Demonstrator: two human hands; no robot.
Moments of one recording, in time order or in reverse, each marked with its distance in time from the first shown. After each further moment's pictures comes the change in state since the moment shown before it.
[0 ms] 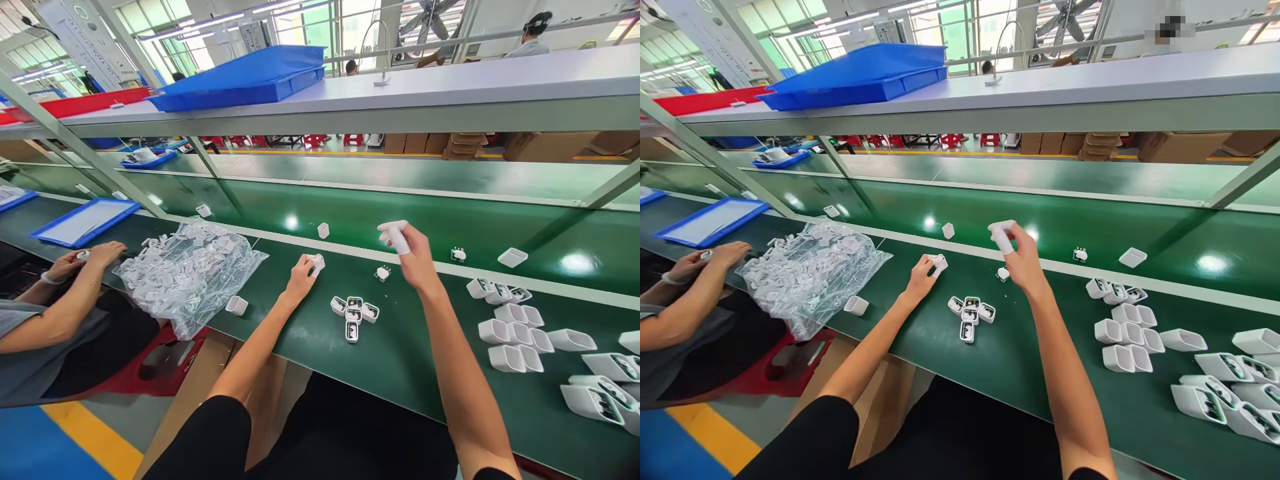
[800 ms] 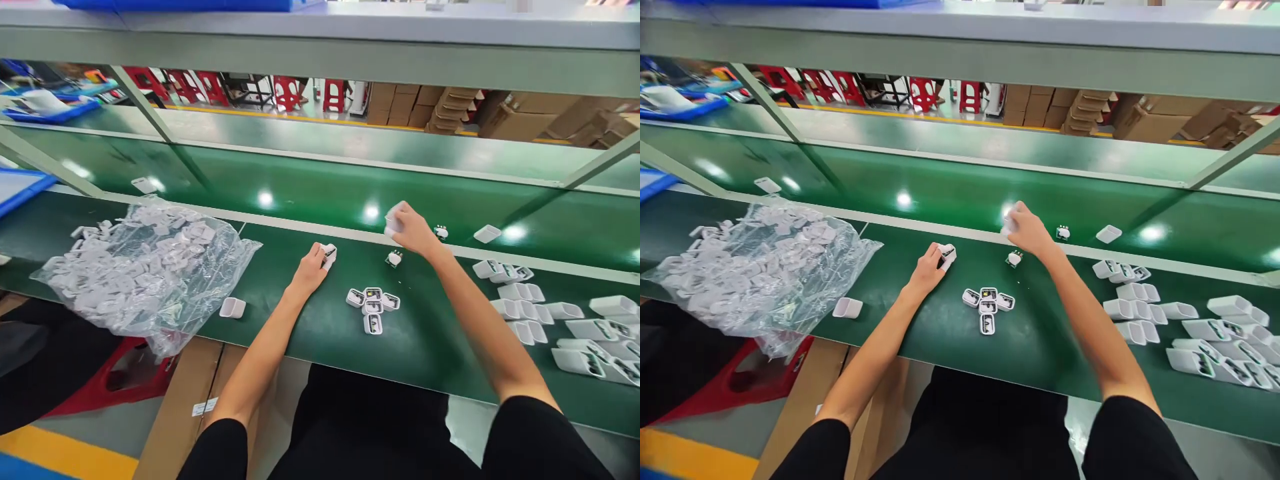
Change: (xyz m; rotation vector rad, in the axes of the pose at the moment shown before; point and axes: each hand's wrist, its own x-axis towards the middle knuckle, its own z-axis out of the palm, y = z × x) left_hand -0.006 -0.008 0.014 -0.077 -0.170 0.061; right_hand 0.041 0.099 0.021 -0.893 -0.462 0.140
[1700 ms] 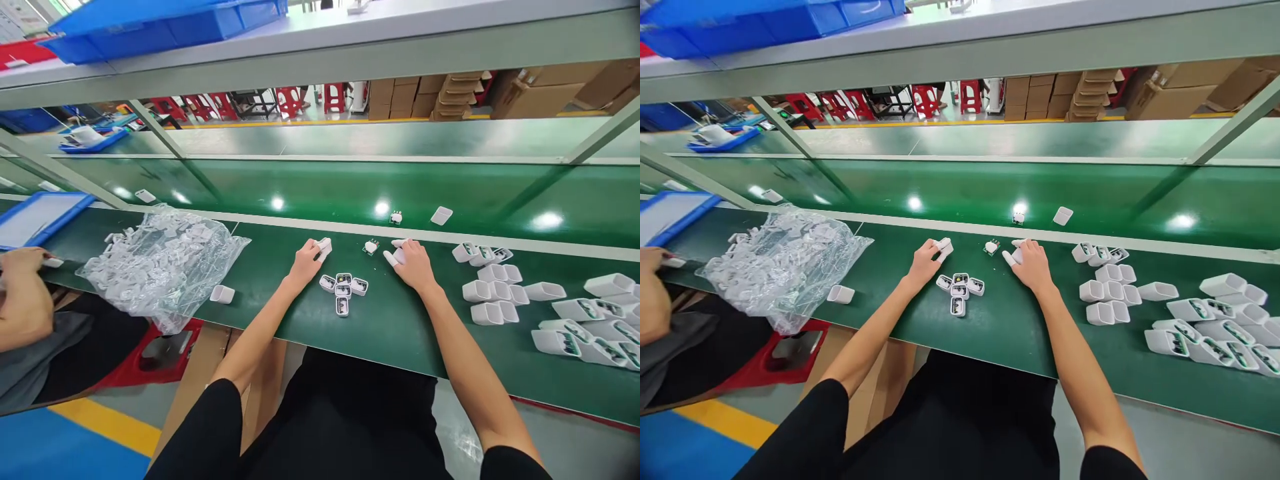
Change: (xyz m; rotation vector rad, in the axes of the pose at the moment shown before) left_hand 0.012 0.042 0.025 -0.017 0.006 -0.050; right_hand -0.140 0.071 0.078 0.145 0.254 0.113
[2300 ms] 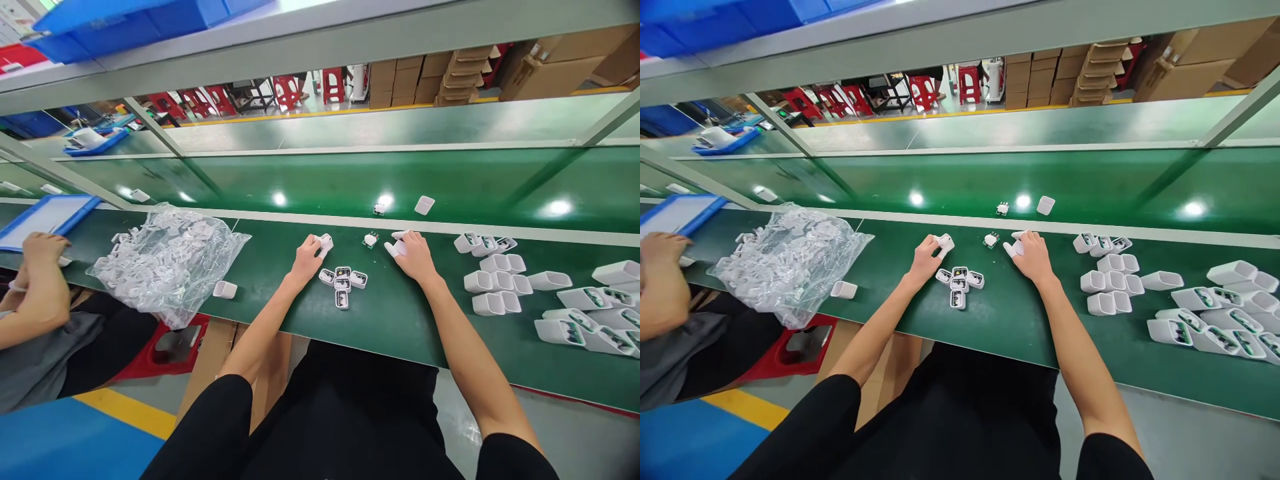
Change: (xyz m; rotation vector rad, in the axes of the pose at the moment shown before) left_hand 0.001 0.022 -0.002 -0.218 0.018 -0.130; right_hand 0.001 0.001 0.001 0.083 0.005 0.040
